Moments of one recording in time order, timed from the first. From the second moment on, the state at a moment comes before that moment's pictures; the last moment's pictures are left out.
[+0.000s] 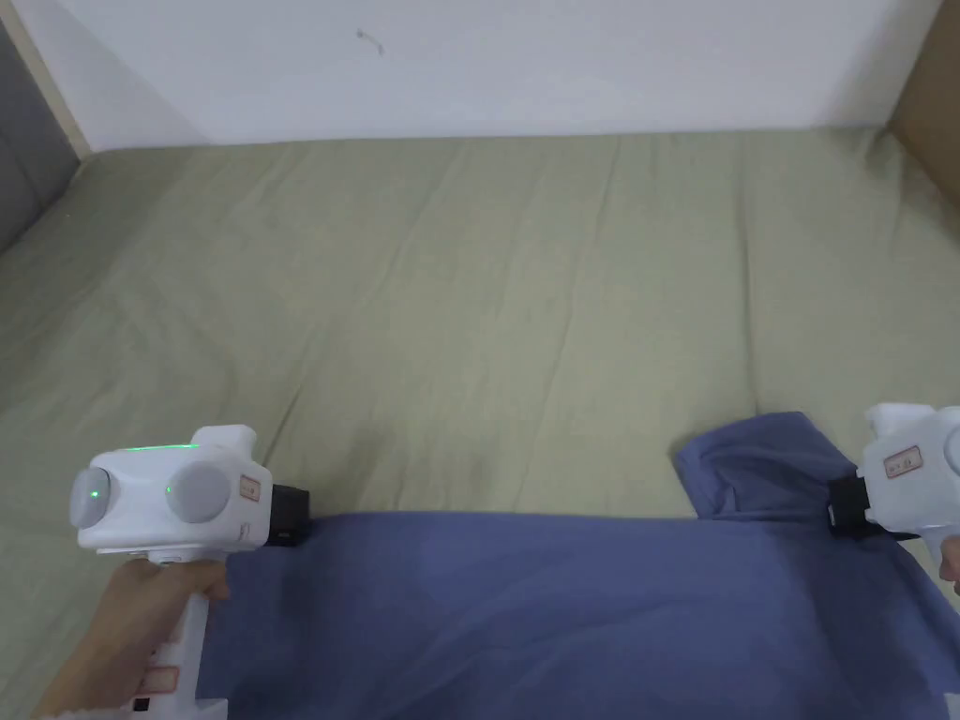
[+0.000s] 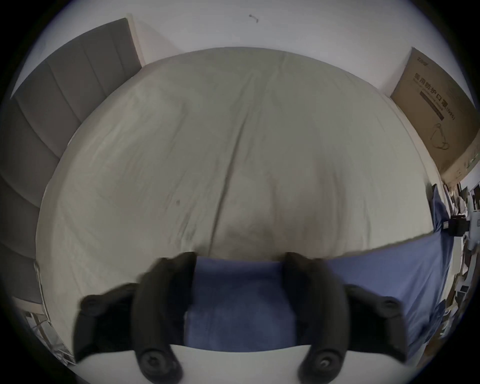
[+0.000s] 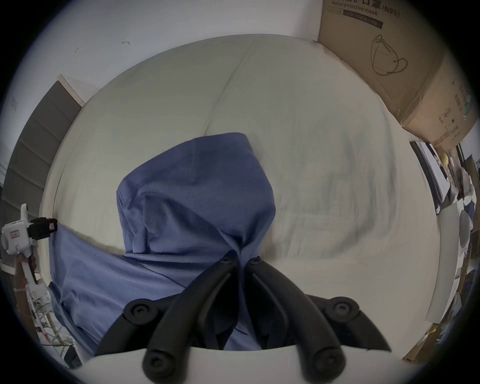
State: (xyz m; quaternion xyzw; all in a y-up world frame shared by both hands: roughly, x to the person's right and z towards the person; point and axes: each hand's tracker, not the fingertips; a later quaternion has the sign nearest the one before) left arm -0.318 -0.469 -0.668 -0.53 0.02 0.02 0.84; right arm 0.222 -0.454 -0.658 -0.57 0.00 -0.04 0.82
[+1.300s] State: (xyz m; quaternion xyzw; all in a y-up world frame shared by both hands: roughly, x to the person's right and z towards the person) left arm -0.374 -0.440 -0.371 -0.49 -0.01 0.10 0.87; right arm 0.200 -0.422 -0.332 -0.51 0.07 -0.06 0.86
